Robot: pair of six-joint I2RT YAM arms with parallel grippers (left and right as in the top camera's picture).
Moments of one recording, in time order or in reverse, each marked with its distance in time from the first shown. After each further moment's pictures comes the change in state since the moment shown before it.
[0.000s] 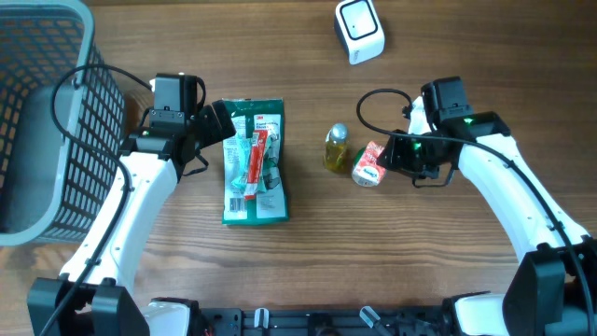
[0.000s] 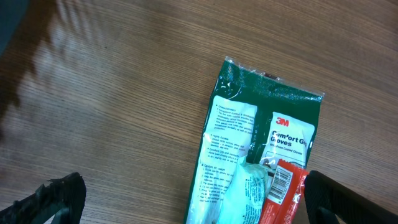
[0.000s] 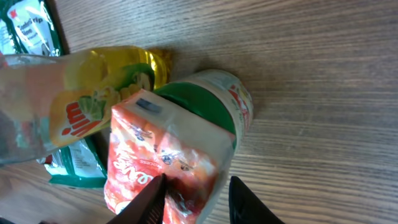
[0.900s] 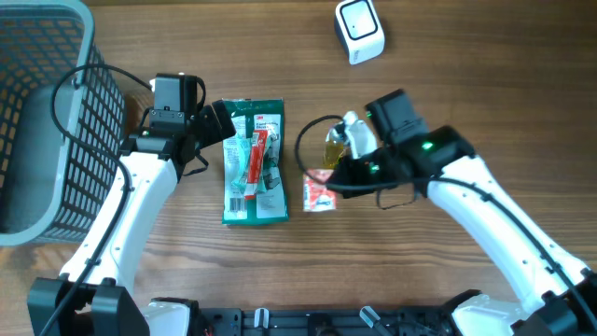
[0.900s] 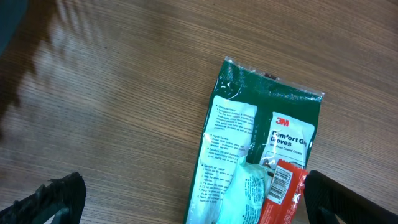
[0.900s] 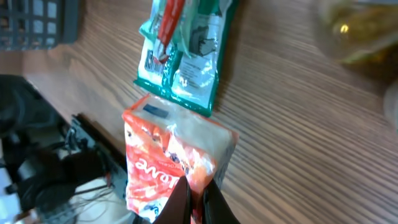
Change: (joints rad) left arm 0.000 0.000 0.000 0.000 0.000 0.000; right arm 0.345 -0.103 0.053 -0.012 -0.153 -0.103
